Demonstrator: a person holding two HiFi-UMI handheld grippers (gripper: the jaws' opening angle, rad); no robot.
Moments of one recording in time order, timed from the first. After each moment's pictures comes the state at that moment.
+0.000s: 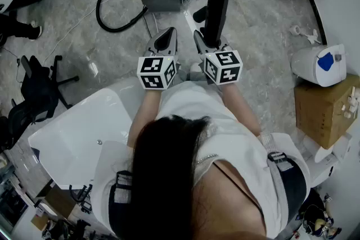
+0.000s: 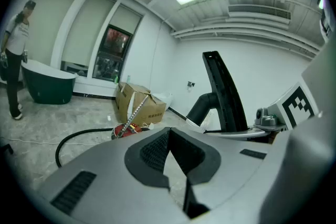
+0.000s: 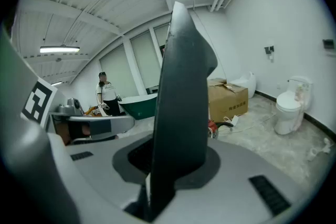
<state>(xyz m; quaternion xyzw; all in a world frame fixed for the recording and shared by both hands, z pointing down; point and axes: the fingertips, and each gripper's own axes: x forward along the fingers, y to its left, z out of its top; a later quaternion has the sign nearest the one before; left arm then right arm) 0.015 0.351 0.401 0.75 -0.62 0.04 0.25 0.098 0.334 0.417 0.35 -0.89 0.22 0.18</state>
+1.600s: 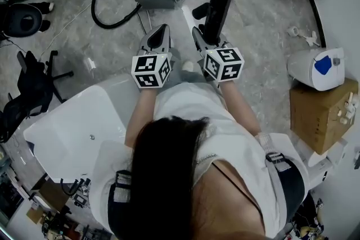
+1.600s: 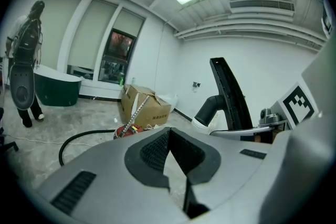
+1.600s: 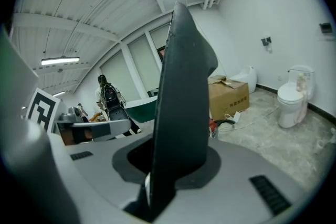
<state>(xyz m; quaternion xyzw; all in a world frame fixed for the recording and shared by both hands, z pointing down) 0.049 0.324 0.407 0.72 -0.65 0.04 0.23 0.150 0.299 0.423 0.33 -0.90 0.25 0.15</state>
